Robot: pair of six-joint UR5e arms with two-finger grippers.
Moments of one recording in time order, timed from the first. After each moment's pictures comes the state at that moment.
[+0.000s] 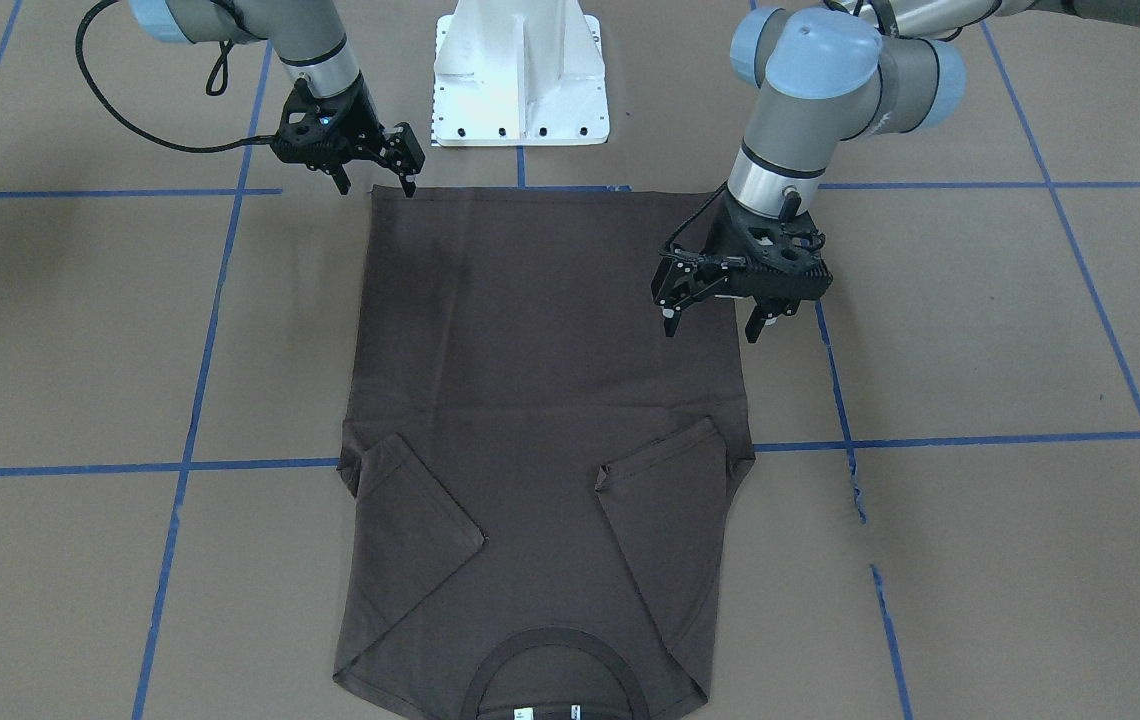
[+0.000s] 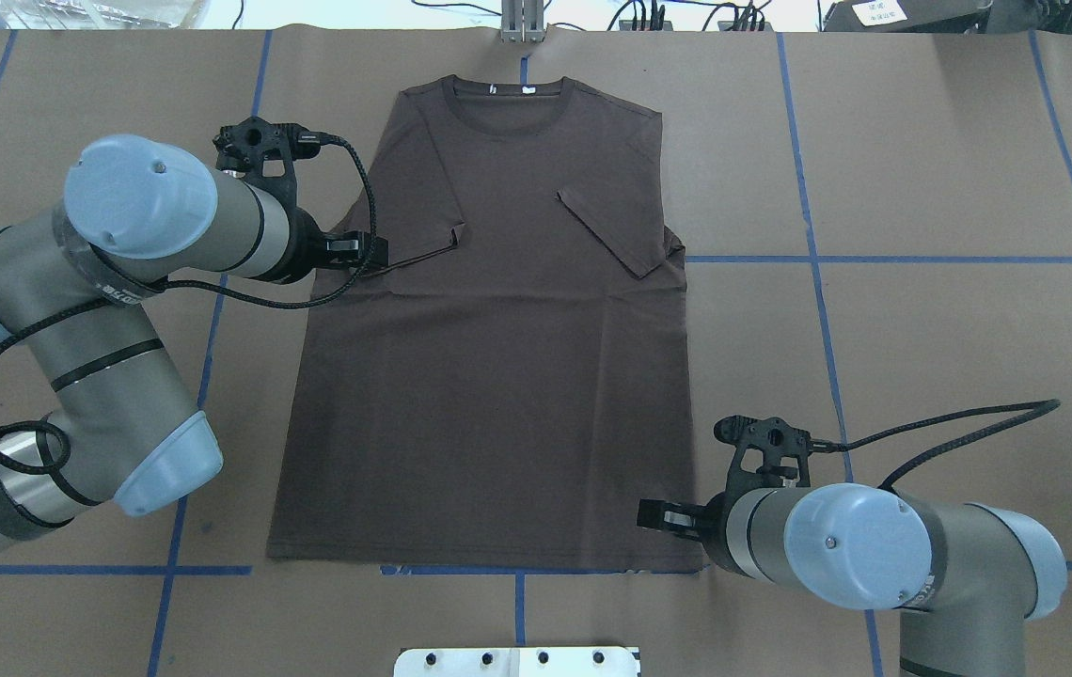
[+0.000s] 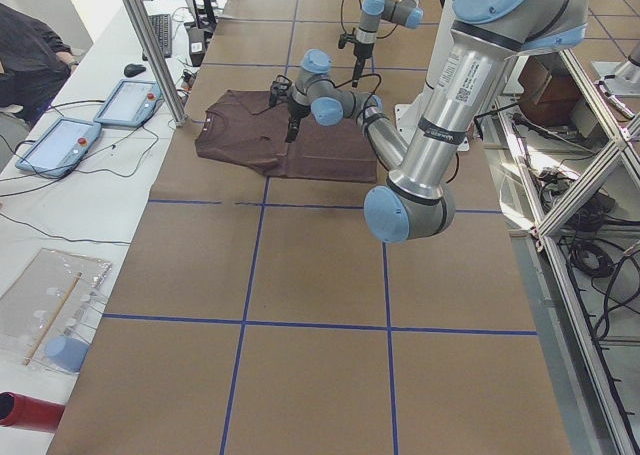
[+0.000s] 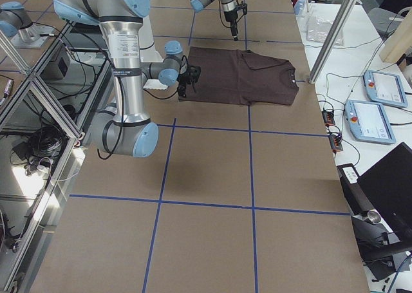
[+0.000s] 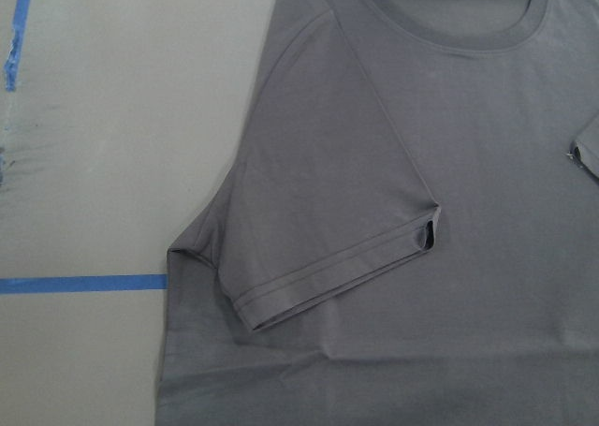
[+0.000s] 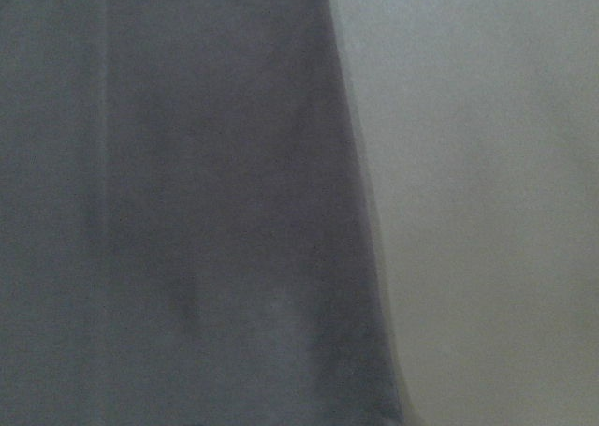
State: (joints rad) left arm -0.67 -2.04 -1.82 -1.83 -1.78 -1.14; right arm 0.19 -1.42 2.07 -1.32 1.59 1.65
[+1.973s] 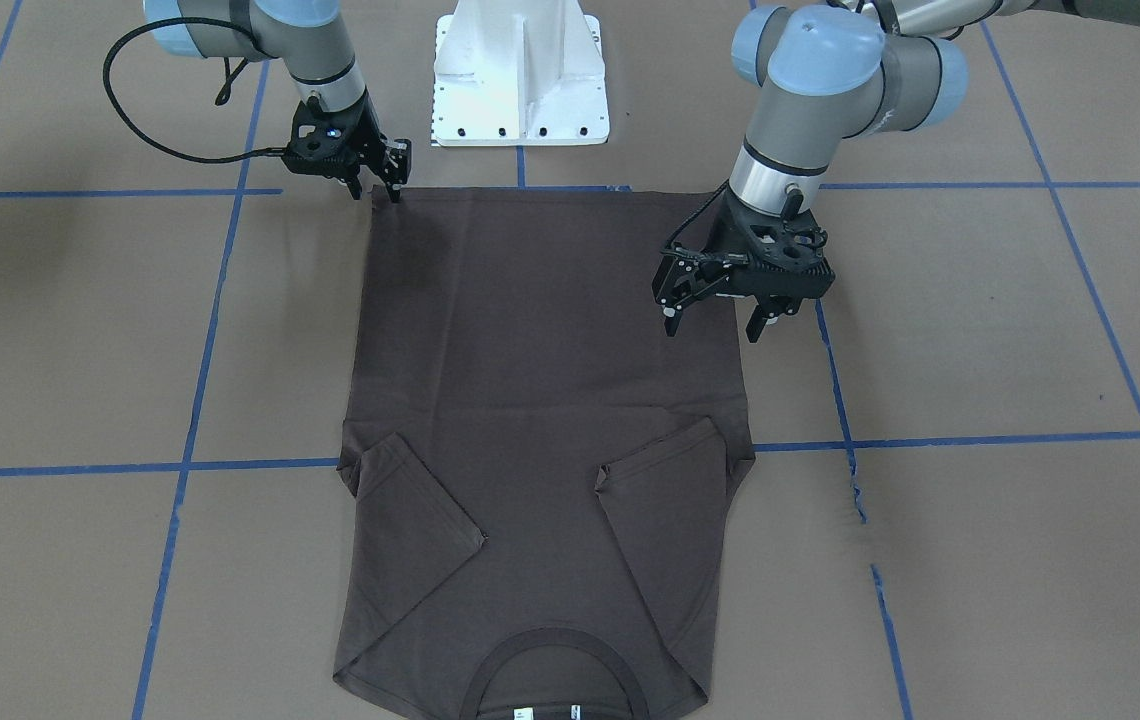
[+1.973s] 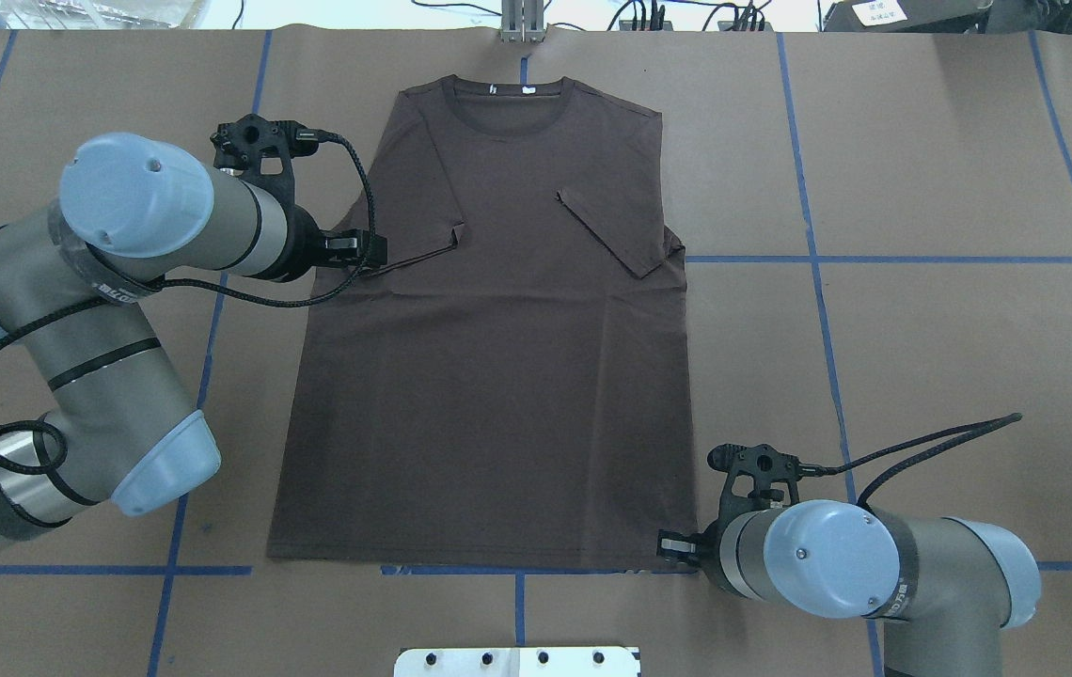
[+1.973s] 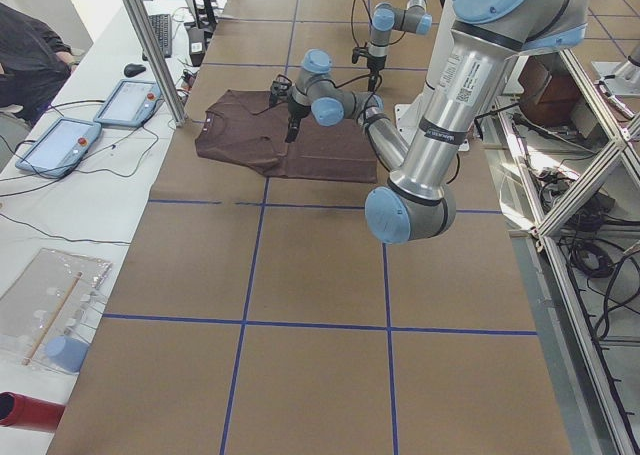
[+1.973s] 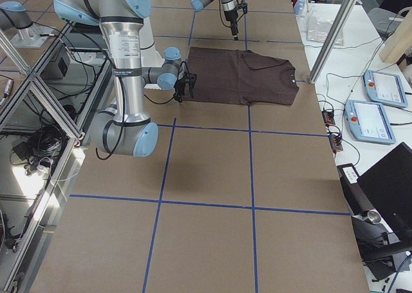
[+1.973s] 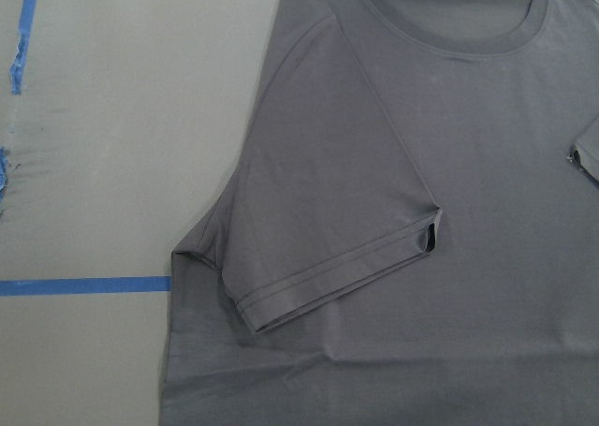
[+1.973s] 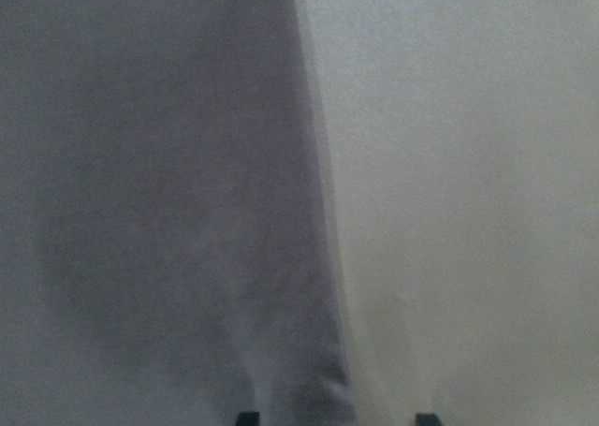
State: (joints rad) left arm -0.67 -2.04 -1.83 -1.83 -1.78 -1.14; right arm 0.17 -1.41 2.01 -1.33 1.64 1.64
